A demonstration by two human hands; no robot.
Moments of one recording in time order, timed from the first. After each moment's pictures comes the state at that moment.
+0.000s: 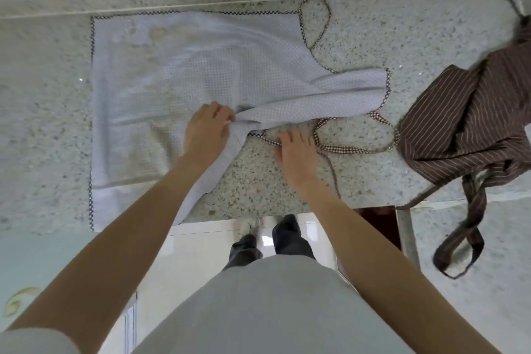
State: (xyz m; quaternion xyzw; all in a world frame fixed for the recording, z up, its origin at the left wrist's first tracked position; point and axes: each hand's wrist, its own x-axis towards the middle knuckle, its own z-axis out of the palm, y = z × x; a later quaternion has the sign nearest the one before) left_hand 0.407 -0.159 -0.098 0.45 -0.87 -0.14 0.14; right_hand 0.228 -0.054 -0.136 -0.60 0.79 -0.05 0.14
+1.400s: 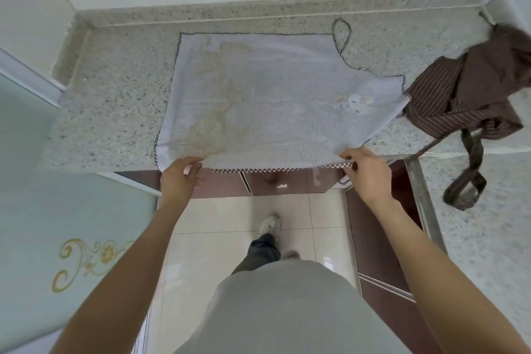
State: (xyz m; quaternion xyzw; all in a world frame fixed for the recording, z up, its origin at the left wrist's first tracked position) left_hand 0.616 0.035 -0.079 0.65 -0.64 -0.33 0.25; right_hand 0.247 0.151 -0.055 -0.57 0.80 -0.18 0.11
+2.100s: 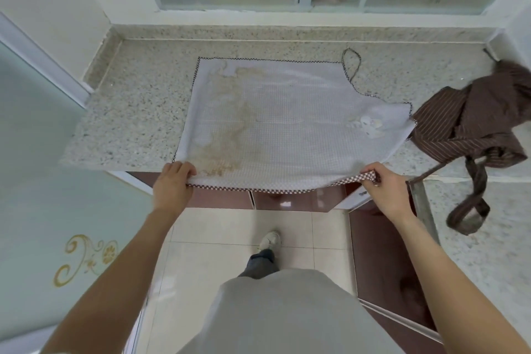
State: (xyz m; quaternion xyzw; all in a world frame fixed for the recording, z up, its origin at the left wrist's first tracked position) left_hand 0.655 0.043 -0.068 0.59 -0.79 -0.08 0.14; right_hand 0.222 0.162 -0.045 -0.51 0.78 -0.28 0.22
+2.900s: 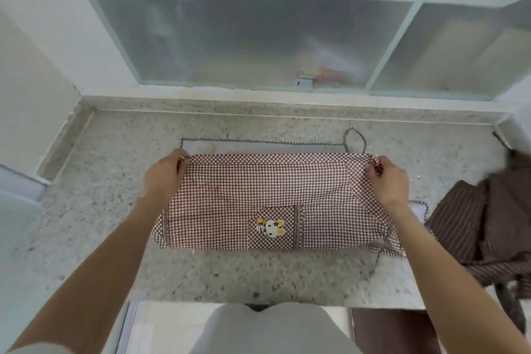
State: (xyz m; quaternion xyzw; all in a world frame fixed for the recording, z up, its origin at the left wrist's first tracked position) left_hand 0.580 -0.268 -0.031 0.63 -0.75 -0.13 0.15; right_hand 0.146 -0.138 -0.011 -0.45 0.86 -0.23 0.09
